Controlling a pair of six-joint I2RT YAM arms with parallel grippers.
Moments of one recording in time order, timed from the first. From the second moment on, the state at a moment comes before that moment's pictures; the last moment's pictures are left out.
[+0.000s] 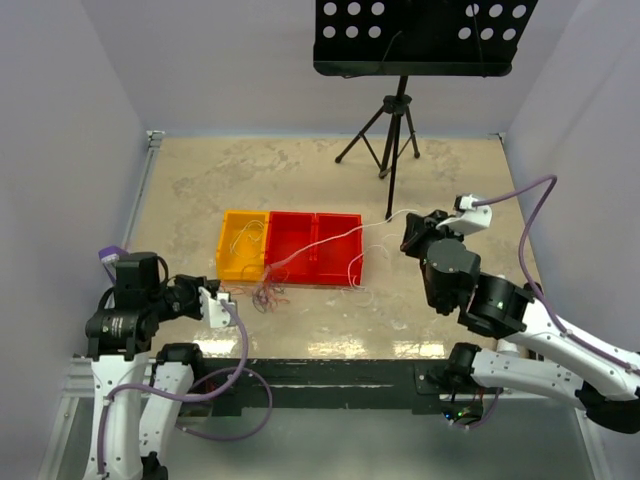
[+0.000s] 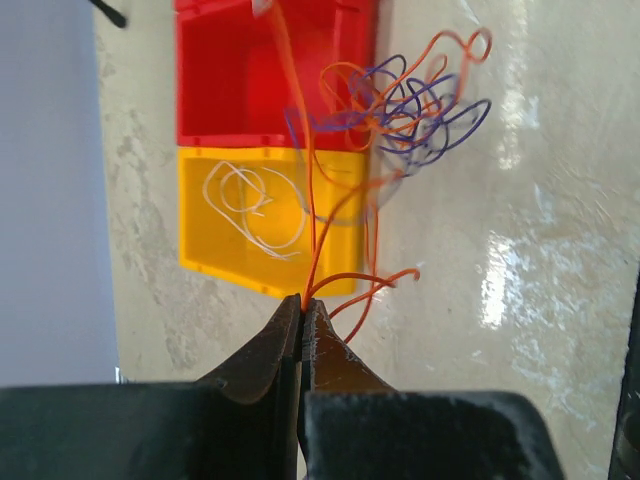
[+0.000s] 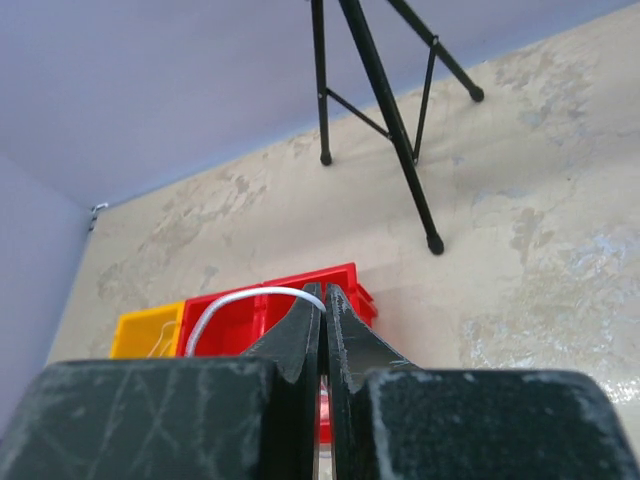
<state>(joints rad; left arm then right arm) 0.03 0.55 0.91 -1.21 0.71 1.49 1.06 0.80 0.95 -0.35 1.05 0.63</state>
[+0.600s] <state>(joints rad) 0.03 0.53 0.83 -1.32 0.78 1.63 1.05 0.91 1.21 -0.23 1.06 0.43</state>
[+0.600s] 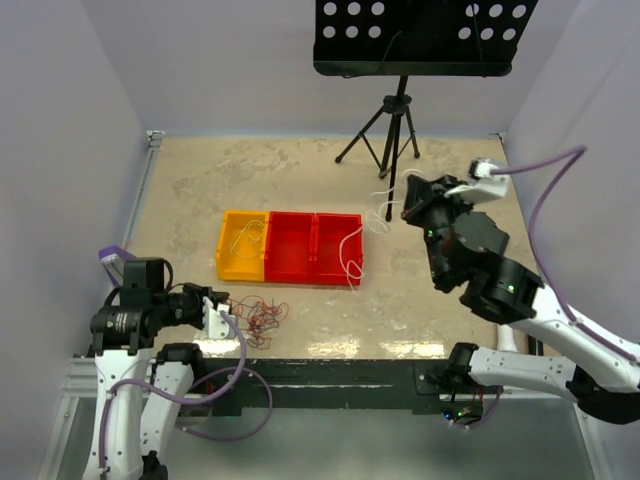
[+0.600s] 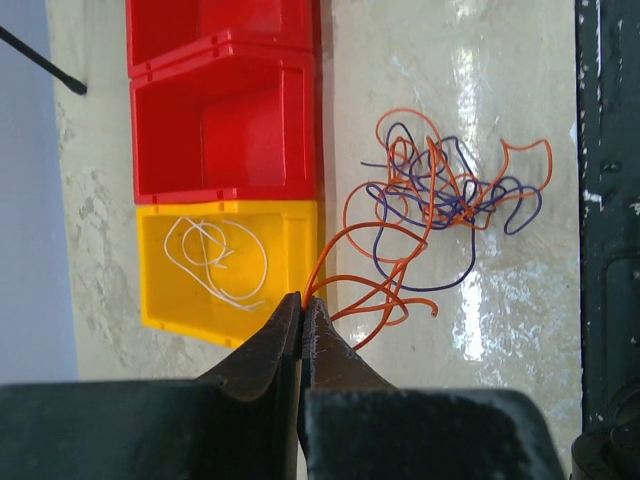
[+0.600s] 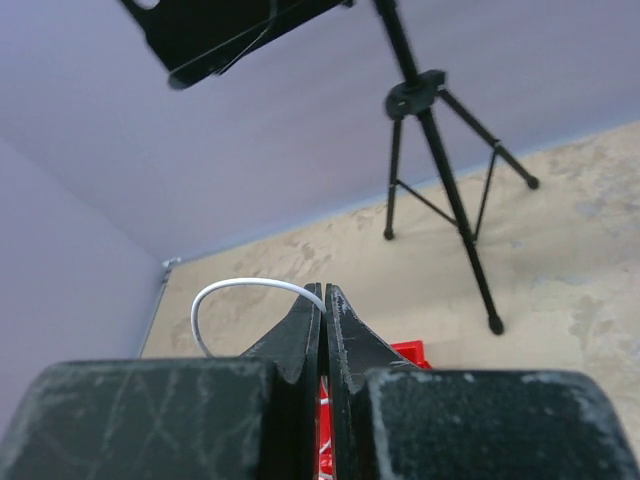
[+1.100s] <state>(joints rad) 0.03 0.47 0.81 -1.32 0.89 1.63 1.06 1.38 1.58 -0.02 0.73 0.28</state>
